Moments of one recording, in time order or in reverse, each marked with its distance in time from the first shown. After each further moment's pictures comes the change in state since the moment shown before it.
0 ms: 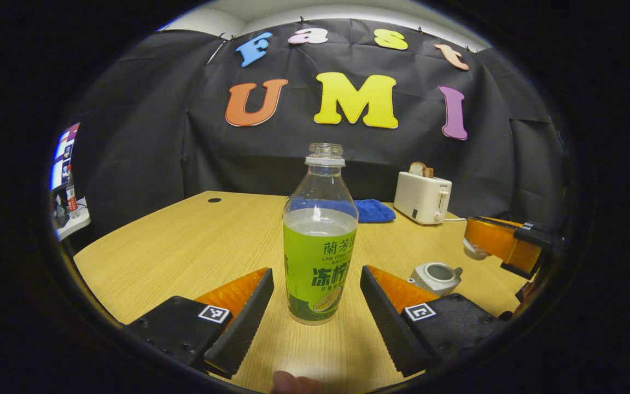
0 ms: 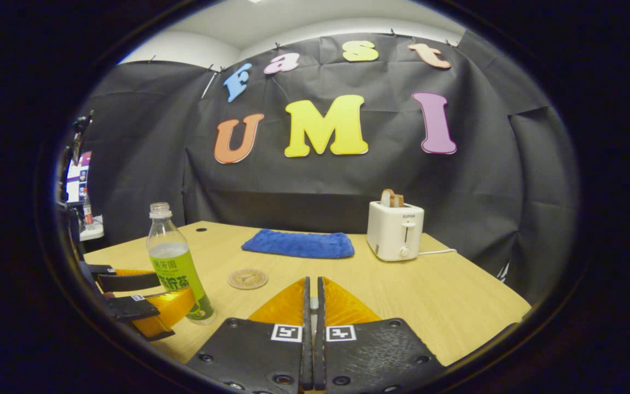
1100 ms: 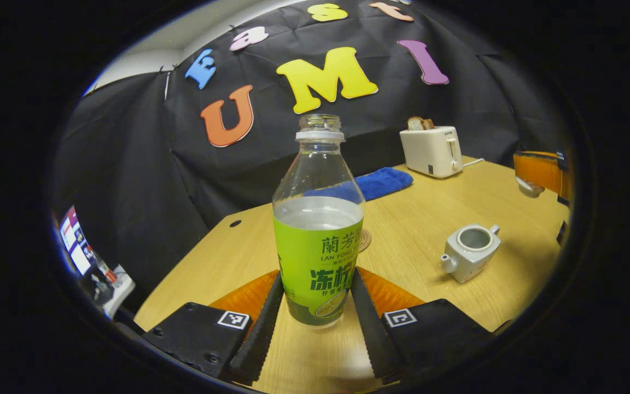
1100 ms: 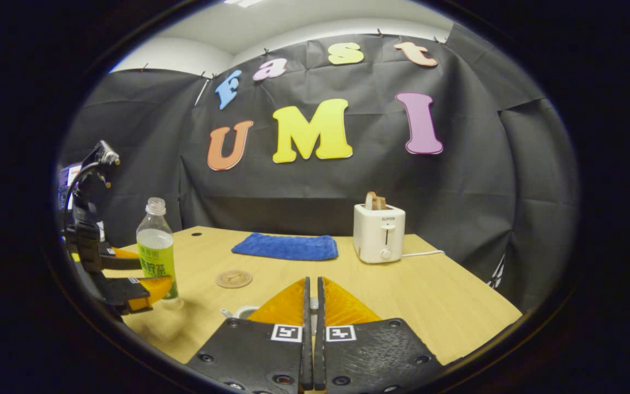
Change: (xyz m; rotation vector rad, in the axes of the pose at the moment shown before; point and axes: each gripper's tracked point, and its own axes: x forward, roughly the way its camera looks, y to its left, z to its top) left arm -0.004 0.026 0.023 0.481 0.112 0.136; right arm -0.017 -0.052 0.006 0.030 -0.015 0.005
